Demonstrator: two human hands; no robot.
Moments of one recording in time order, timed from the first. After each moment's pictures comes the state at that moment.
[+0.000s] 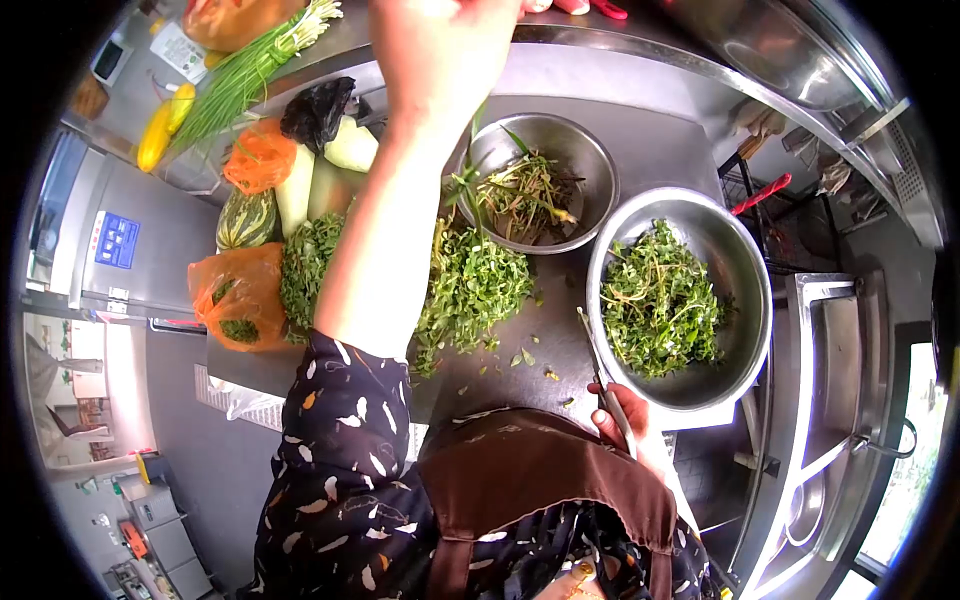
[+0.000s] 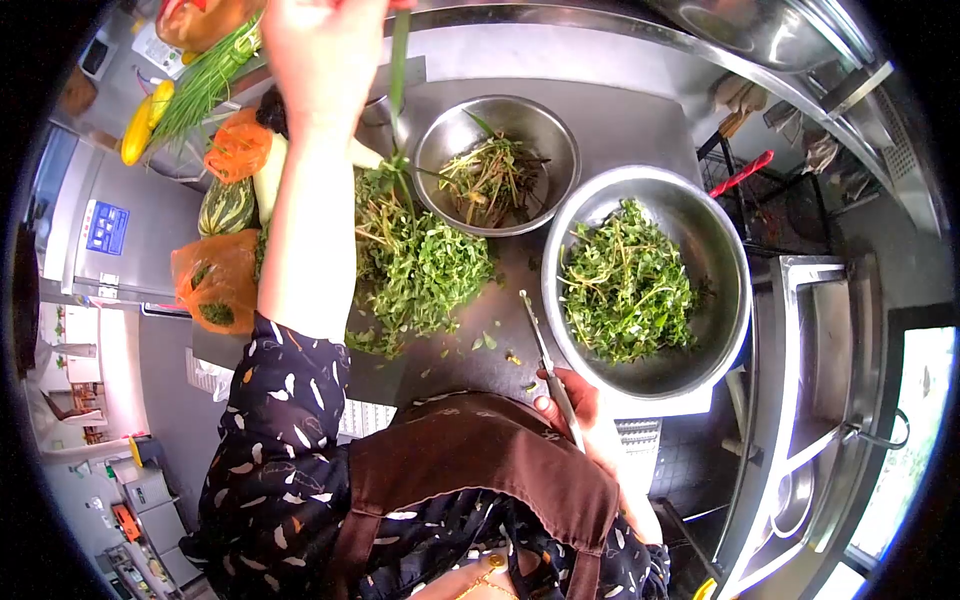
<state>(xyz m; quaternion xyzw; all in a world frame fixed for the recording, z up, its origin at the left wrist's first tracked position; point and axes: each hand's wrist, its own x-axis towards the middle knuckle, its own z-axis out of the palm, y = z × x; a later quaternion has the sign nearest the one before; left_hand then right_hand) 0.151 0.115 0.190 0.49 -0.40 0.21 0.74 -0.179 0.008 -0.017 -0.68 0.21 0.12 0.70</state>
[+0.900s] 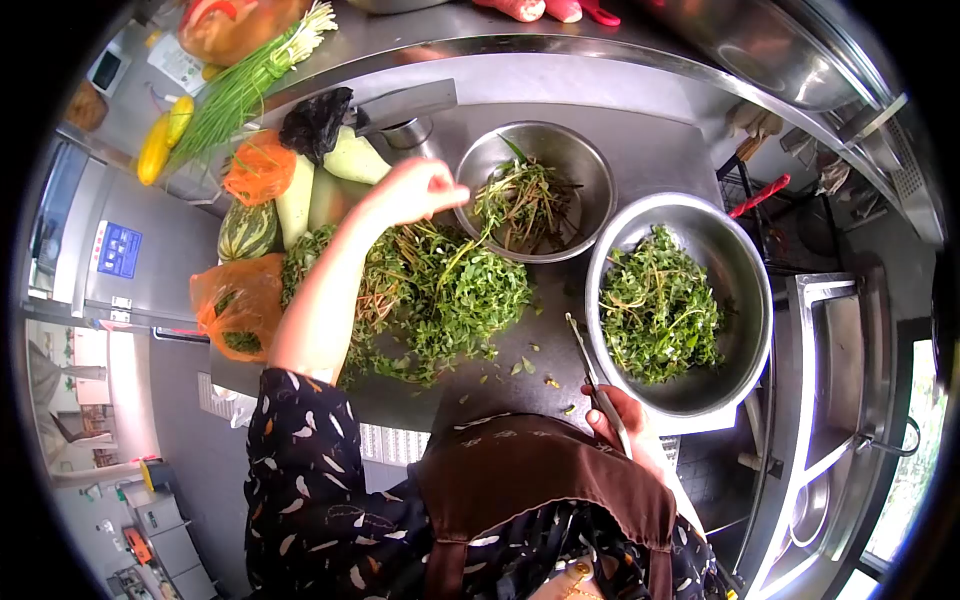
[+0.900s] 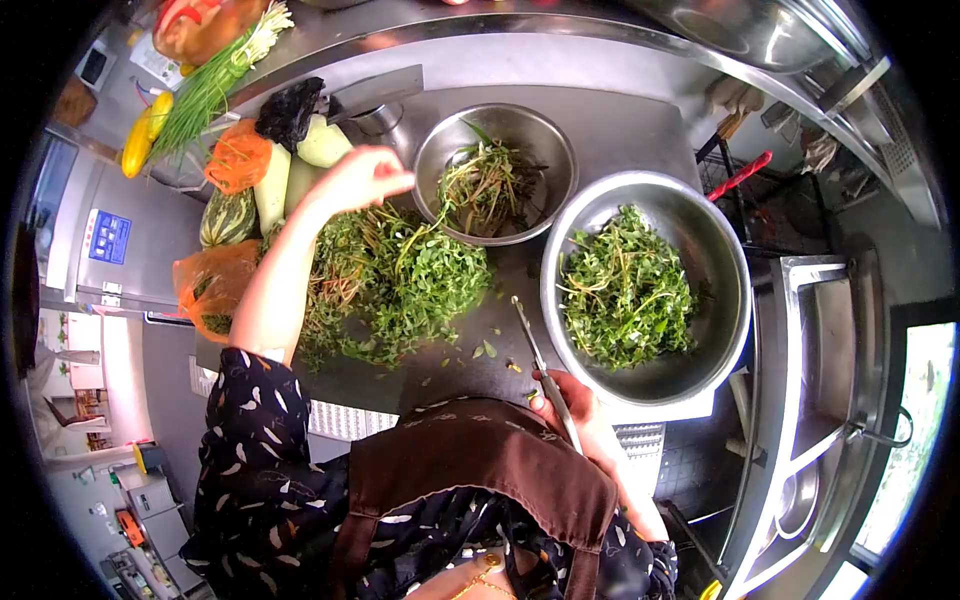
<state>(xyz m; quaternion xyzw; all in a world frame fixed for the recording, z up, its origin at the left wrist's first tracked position) 0.208 0.209 0.040 0.90 -0.26 -0.26 0.22 -0.170 0.004 -0.023 -0.71 0.19 0.14 0.66</state>
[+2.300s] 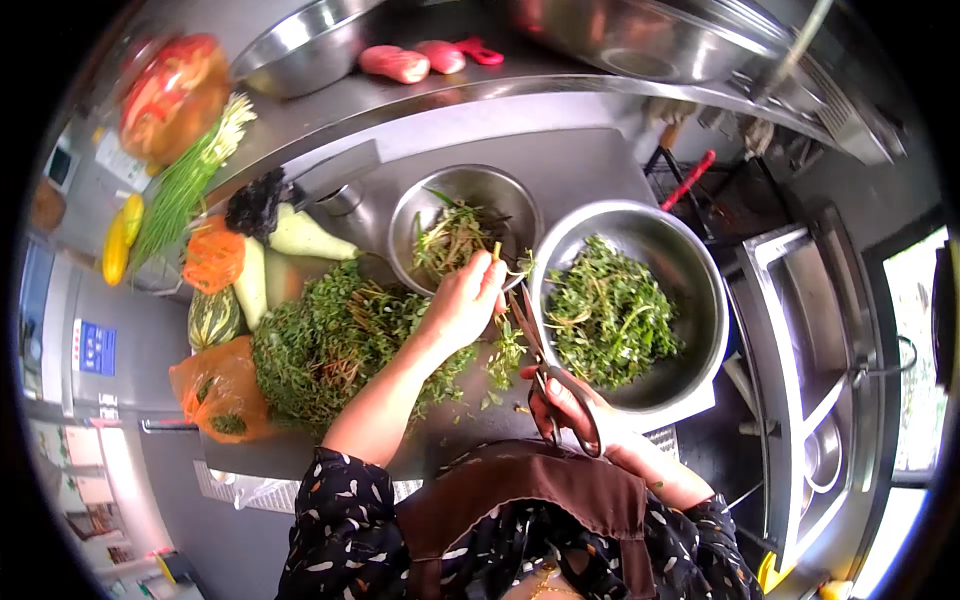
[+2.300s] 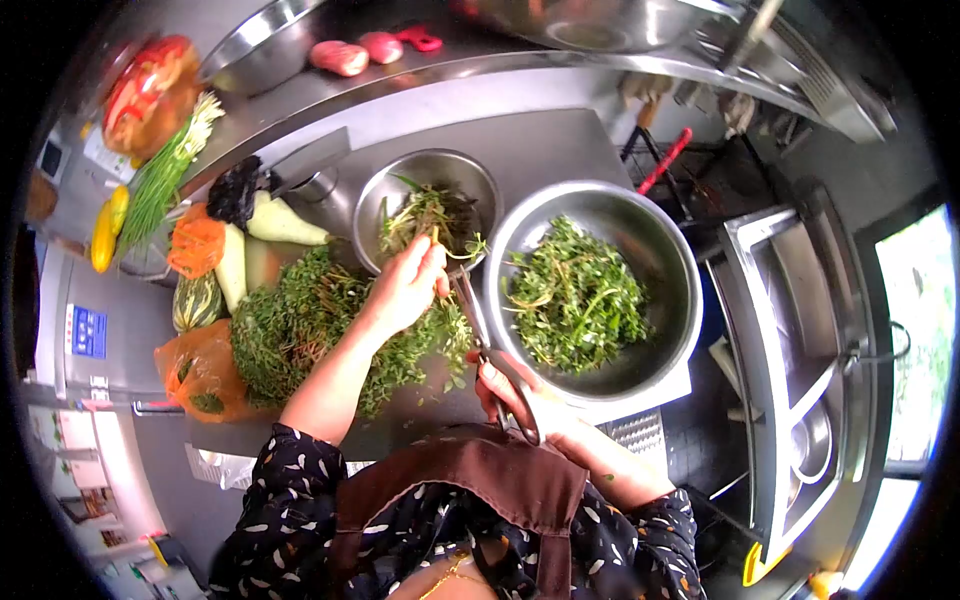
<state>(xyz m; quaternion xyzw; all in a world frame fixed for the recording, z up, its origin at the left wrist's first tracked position) 0.083 0.119 0.018 0.77 -0.32 -0.23 0.50 -0.121 0.005 0.013 -0.58 0.12 0.14 0.80</state>
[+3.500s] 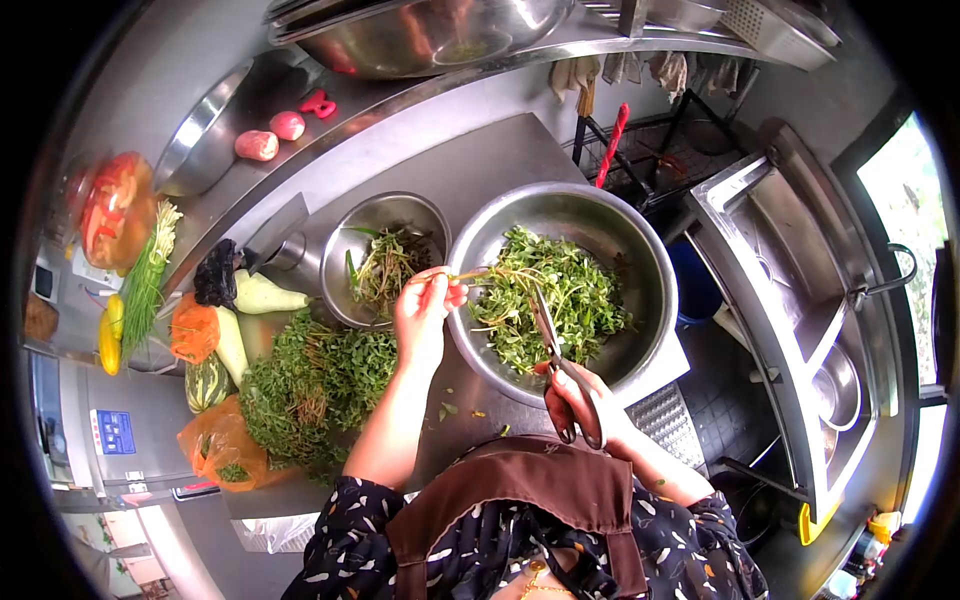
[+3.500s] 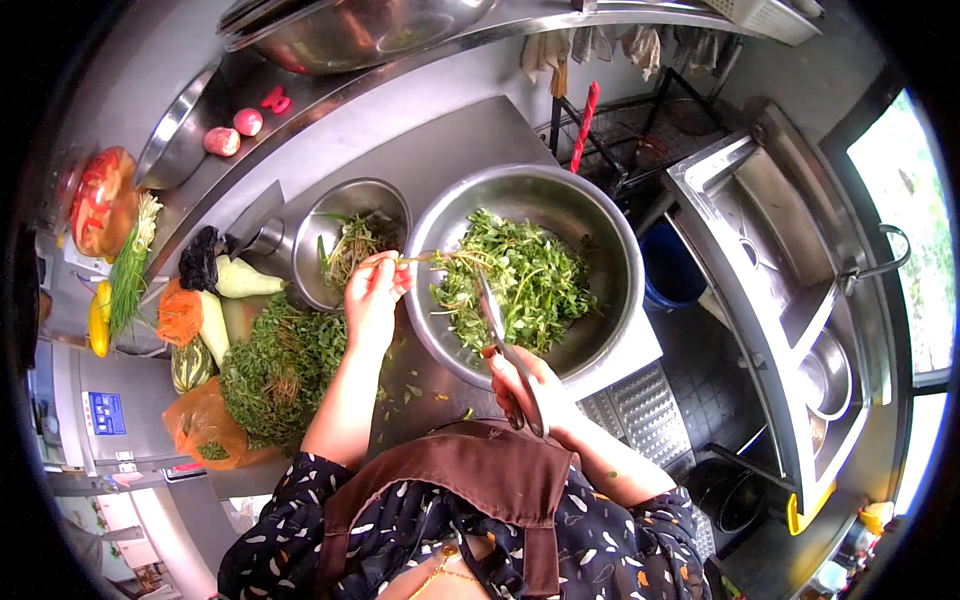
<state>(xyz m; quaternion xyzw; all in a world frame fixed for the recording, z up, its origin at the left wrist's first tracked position) 0.037 0.041 -0.030 0.56 -0.13 -0.25 0.77 -0.201 -0.064 0.007 -0.54 0.25 0.01 0.81</state>
